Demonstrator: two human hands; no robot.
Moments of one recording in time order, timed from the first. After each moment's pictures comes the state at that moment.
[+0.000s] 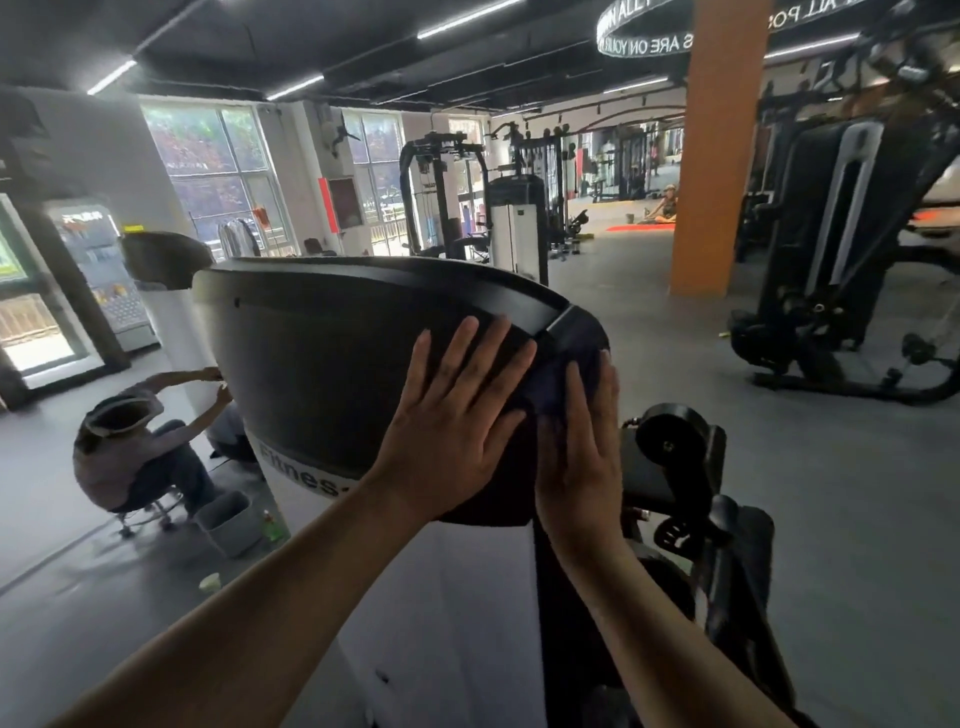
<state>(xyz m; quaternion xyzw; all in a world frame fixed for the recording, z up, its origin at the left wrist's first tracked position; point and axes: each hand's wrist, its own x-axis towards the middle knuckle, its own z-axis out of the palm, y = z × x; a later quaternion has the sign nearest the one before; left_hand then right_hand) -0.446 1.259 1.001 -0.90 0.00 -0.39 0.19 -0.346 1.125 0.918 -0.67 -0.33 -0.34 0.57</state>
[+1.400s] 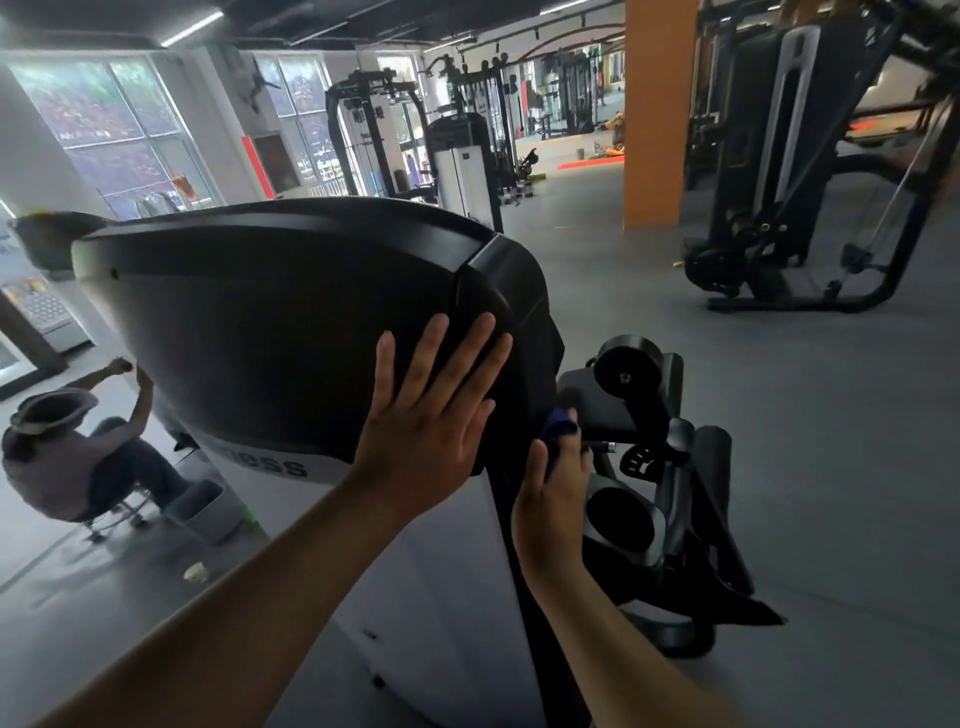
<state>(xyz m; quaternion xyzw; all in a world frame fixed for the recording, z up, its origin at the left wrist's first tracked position) -0.430 1.239 0.942 -0.89 0.02 -0.40 0.22 -0.356 1.119 0.804 -0.73 -0.11 -0.09 0.67</state>
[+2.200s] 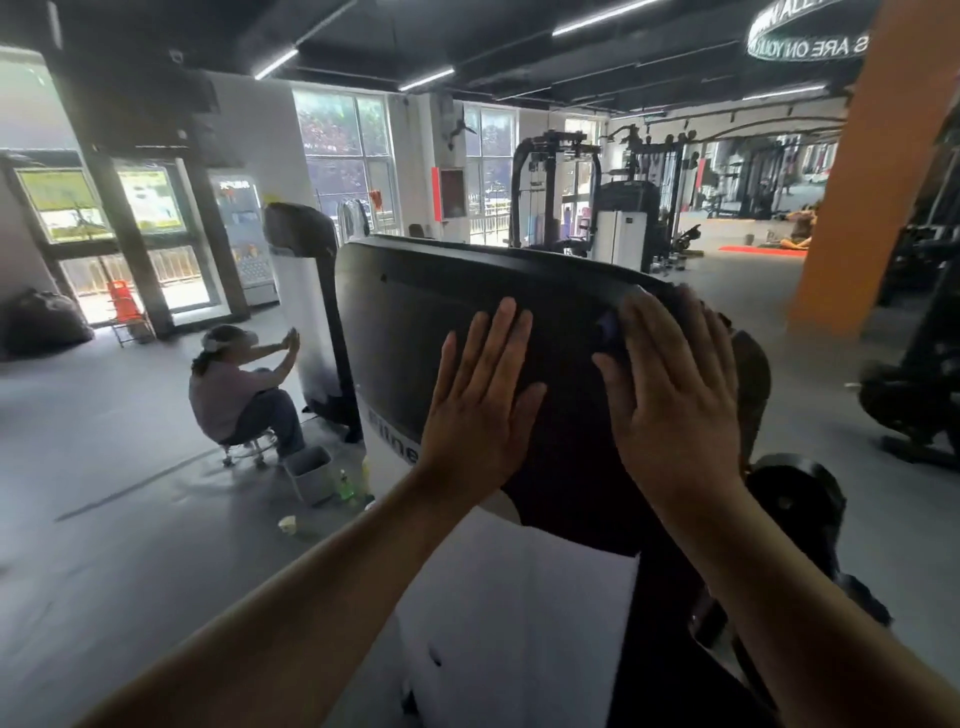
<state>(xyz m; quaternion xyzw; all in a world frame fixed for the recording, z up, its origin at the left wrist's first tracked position) -0.483 1.330 0.991 -0.86 -0.14 -0.49 0.05 -0.354 1.160 1.019 -0.68 -0.42 -0.50 0.33</state>
